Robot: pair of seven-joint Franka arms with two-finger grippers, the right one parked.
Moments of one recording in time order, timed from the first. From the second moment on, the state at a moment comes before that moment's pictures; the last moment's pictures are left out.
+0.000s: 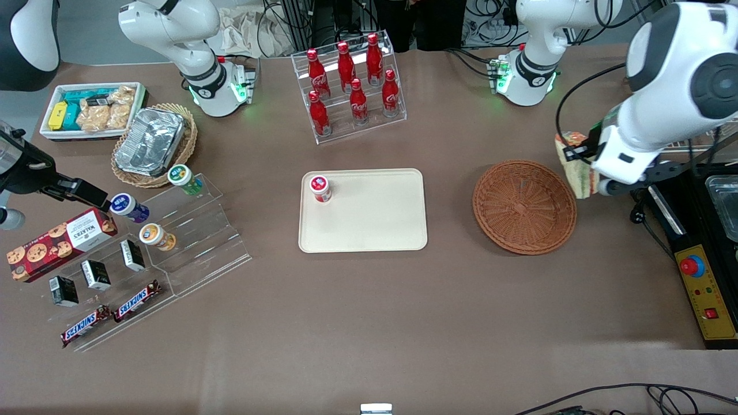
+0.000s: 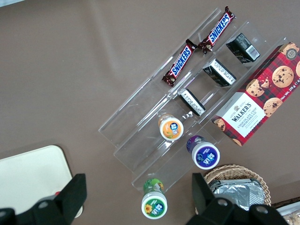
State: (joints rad) arm -0.13 0.00 -0.09 -1.77 0.01 1.46 -0.48
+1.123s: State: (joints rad) arm -0.46 0.20 -0.13 -1.78 -0.01 1.95 -0.72
